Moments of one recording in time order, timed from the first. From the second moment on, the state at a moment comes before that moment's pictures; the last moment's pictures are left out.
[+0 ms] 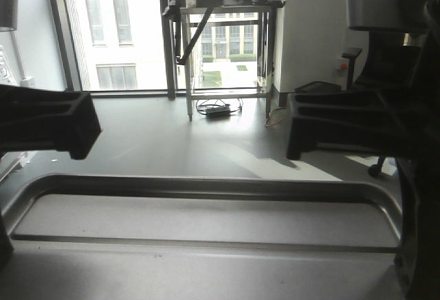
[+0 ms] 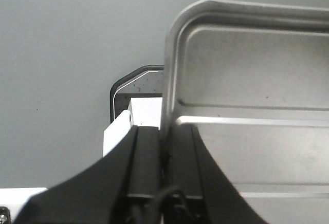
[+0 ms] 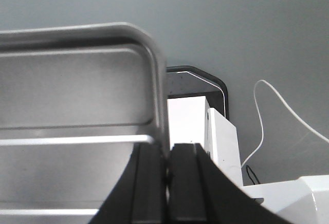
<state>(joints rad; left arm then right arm) -1.03 1.26 -0.83 0.15 1.03 -1.00 0.95 1.26 -0.81 -0.15 1.02 1.24</state>
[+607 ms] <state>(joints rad) -1.03 1.26 -0.83 0.15 1.03 -1.00 0.95 1.26 -0.81 -0.15 1.02 1.24</state>
